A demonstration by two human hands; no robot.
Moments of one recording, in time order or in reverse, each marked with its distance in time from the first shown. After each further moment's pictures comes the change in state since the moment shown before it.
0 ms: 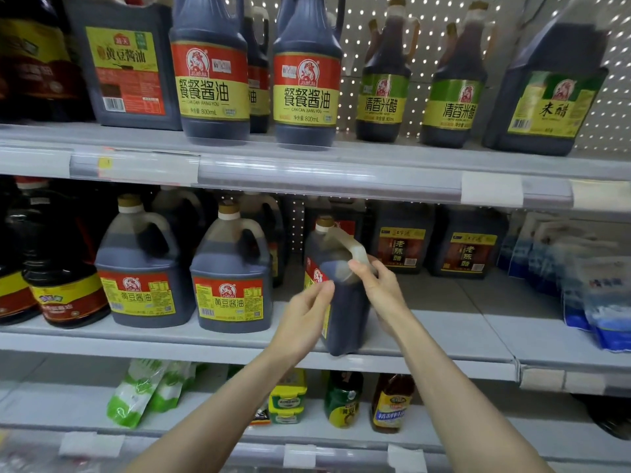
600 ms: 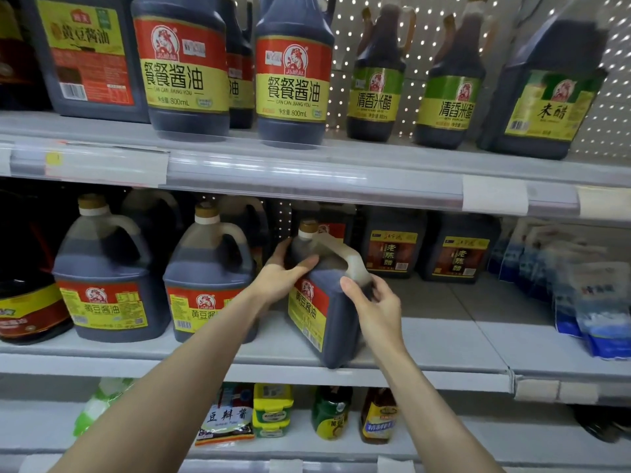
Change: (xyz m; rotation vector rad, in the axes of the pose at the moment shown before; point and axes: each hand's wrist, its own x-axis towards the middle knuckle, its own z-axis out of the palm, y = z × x) left_hand 0.103 -0.009 -0.031 0.090 0.017 -0.101; right_hand -0.004 0.025 0.001 0.095 0.159 -0.029
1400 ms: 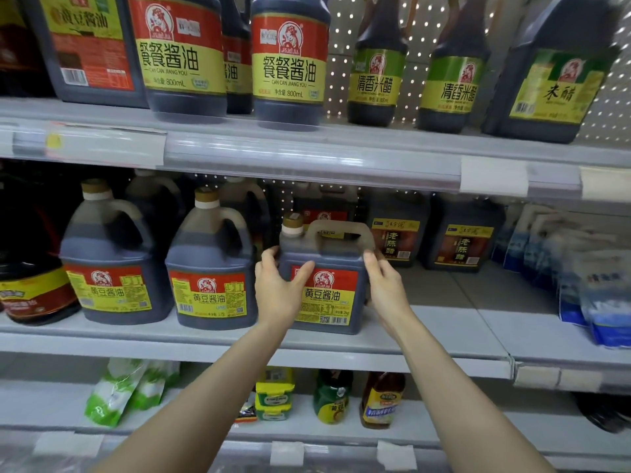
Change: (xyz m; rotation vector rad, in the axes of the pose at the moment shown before) left_hand -0.050 -0.012 0.032 0.052 0.440 0.008; right_hand 0.023 -0.004 -0.014 -0.153 -0.099 0.139
